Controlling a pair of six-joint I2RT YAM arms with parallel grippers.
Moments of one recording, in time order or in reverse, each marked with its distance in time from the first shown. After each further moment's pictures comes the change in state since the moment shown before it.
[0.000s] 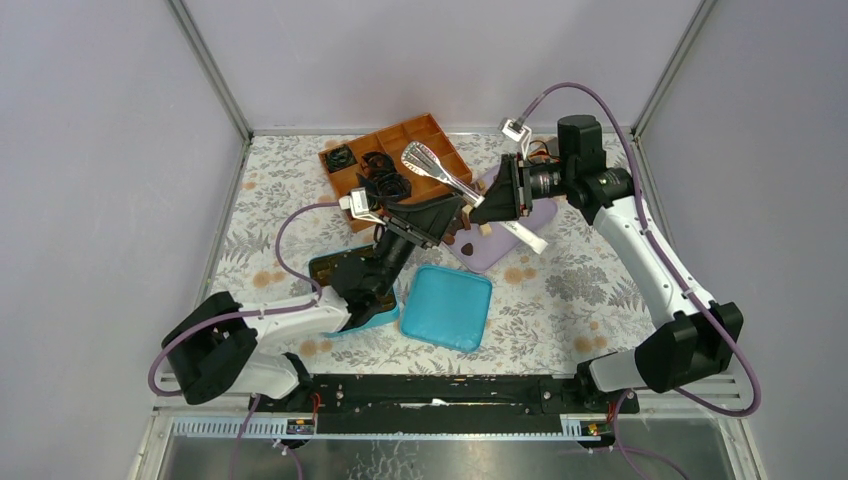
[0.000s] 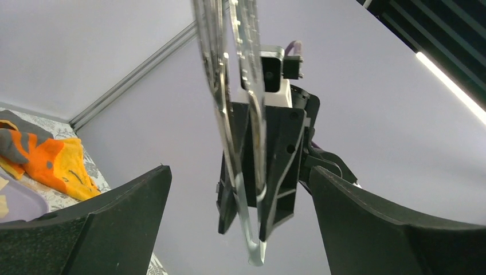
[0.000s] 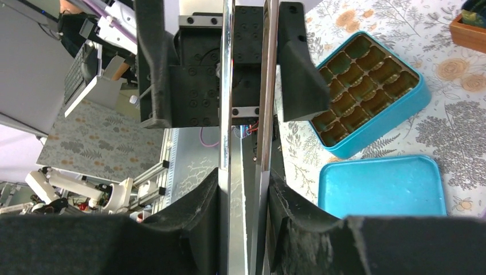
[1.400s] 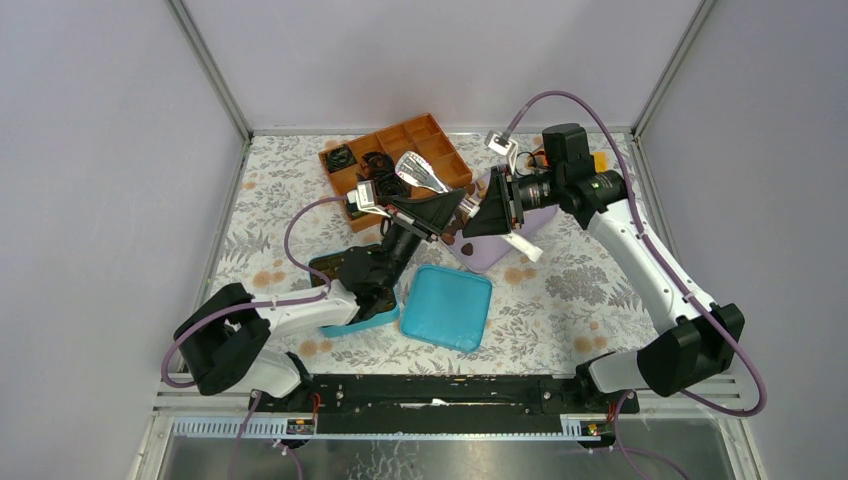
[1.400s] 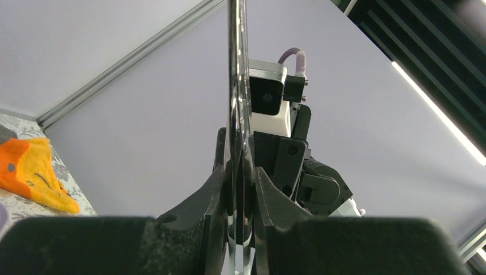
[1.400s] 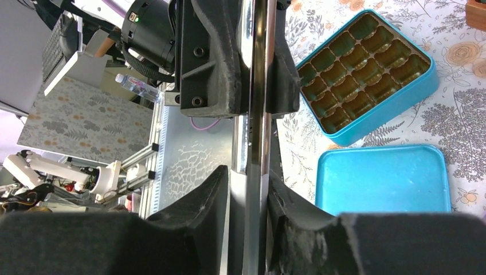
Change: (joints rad) left arm 0.020 0.074 0.063 0.036 0.020 -0.082; right arm 0.080 -0.016 0.006 -0.134 0.053 -0.140
